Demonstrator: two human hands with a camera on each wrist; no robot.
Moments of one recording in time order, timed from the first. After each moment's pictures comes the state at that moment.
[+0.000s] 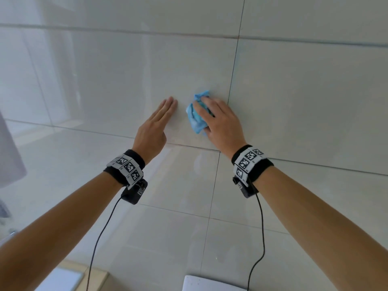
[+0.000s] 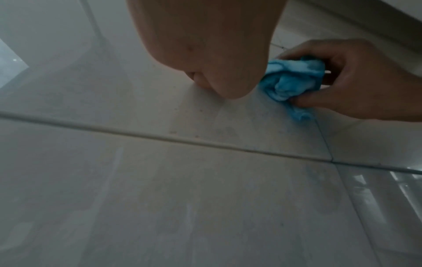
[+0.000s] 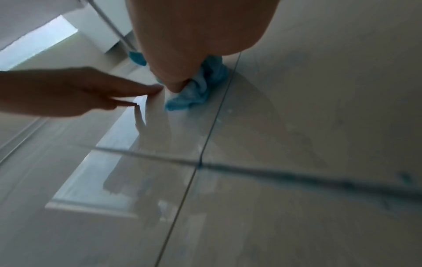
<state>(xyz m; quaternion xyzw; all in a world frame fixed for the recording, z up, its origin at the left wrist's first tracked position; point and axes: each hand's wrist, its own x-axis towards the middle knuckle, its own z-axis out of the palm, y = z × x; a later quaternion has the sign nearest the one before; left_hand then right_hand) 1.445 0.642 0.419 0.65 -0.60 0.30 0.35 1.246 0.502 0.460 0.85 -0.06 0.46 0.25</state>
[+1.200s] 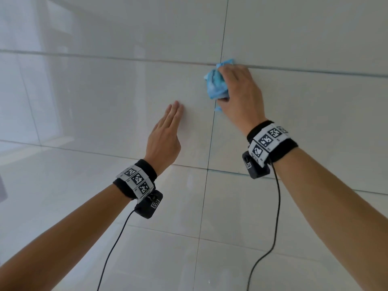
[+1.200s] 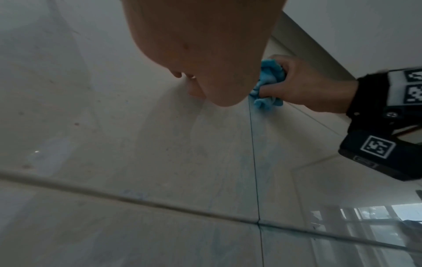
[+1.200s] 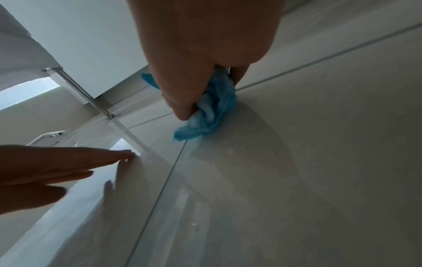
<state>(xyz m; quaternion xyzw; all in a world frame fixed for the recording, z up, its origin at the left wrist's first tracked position) 1.379 0.607 0.459 0.65 -0.56 0.33 0.39 1.188 0.493 0.582 0.82 -0.16 0.52 0.19</state>
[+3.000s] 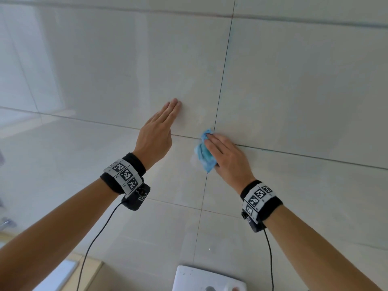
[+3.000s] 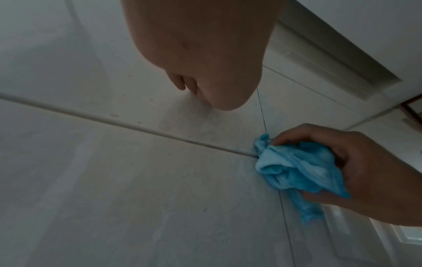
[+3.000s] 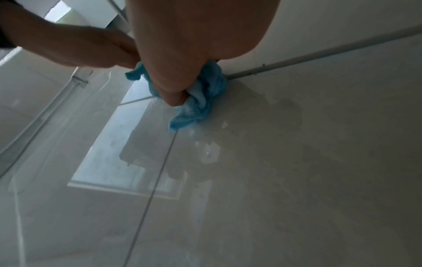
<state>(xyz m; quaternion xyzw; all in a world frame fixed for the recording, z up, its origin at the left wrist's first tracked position) 1.397 0.631 0.392 0.68 -0.58 0.30 0.33 1.178 0.489 0.349 0.91 -0.08 0.37 0.17</state>
